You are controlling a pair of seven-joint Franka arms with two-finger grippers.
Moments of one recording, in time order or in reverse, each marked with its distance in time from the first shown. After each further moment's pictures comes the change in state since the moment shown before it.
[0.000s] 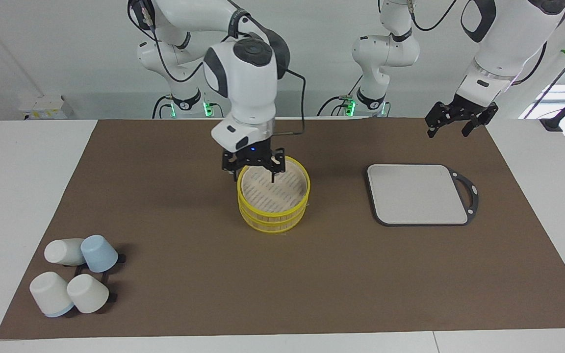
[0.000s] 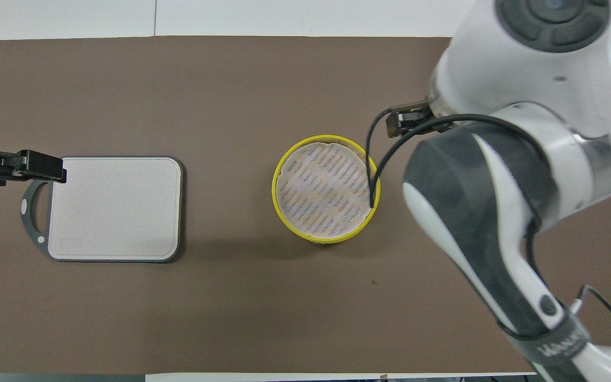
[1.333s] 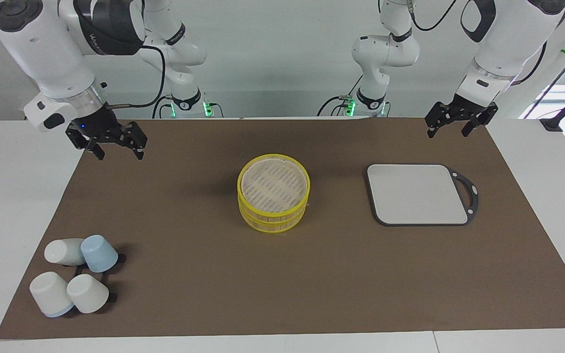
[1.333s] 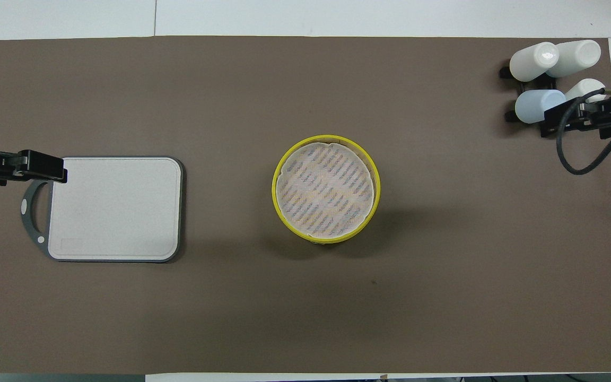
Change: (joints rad) left arm 0.000 0.000 -0.002 0.000 0.000 0.001 0.000; right arm -0.342 -0.122 0.000 -0.163 0.147 0.042 -0.191
